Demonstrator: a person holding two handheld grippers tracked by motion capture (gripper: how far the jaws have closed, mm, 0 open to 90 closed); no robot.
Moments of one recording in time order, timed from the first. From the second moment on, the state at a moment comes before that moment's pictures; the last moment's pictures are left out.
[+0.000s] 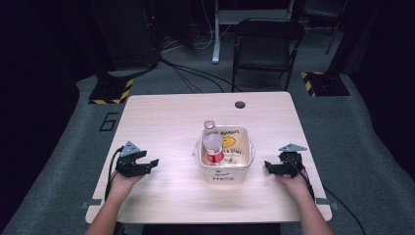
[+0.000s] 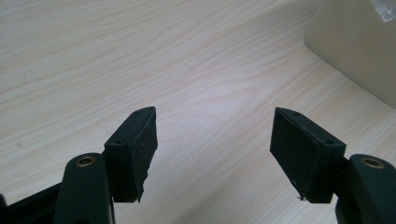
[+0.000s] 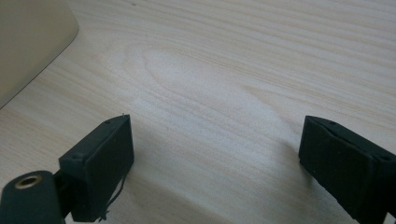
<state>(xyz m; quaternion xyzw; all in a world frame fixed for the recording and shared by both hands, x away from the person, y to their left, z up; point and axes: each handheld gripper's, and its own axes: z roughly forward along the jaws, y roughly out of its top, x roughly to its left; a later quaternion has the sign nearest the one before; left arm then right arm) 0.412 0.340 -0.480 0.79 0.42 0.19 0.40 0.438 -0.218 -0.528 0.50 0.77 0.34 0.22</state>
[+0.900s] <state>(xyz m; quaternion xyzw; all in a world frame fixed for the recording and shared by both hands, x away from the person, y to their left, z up) 0.417 0.368 -0.517 0.77 0.49 0.18 0.36 0.438 -0.218 -0.528 0.50 0.77 0.34 0.22</state>
